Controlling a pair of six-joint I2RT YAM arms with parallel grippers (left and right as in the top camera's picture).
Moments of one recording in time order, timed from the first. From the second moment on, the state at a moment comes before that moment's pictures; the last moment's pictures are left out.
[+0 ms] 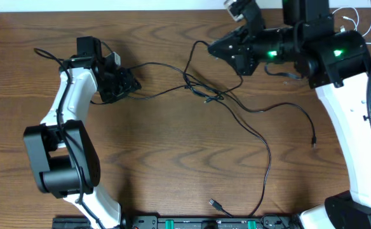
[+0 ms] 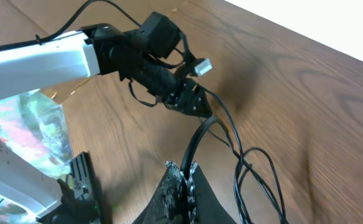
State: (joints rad) left arm 0.11 1.90 1.39 -0.82 0.41 -0.27; right arm 0.34 1.67 1.99 -1.03 -0.76 -0.07
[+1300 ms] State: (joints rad) left arm 0.11 2.02 1.39 -0.77 0.05 -0.25; right arm -0.44 1.55 1.99 -1.15 -0.73 -0.09
